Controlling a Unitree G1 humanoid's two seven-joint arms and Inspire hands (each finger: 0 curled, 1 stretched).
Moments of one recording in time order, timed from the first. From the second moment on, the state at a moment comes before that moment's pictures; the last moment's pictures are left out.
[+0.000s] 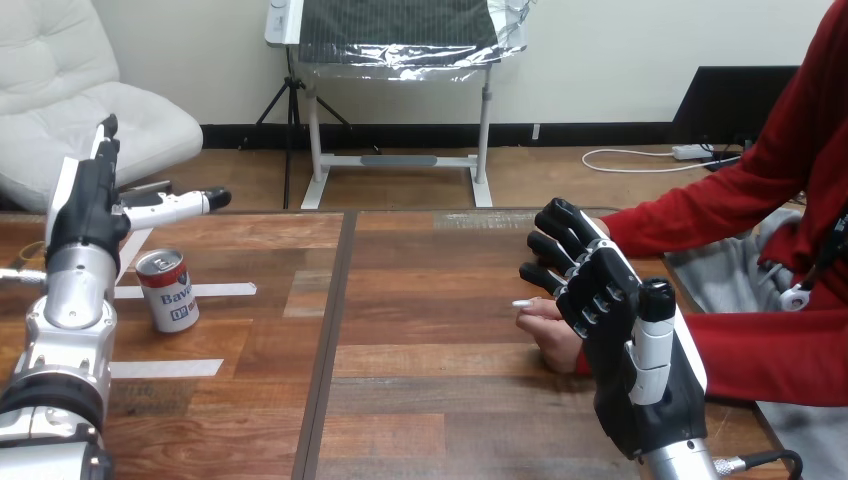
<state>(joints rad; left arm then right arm) -0.78 0.47 0.14 1.25 0.13 -0.28 0.05 0.09 0.00 -0.04 0.25 0.28 -0.55 0.43</state>
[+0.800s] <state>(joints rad) -0.73 0.47 0.13 1.25 0.13 -0.27 0.04 0.09 0.00 -0.04 0.25 0.28 -0.55 0.43</state>
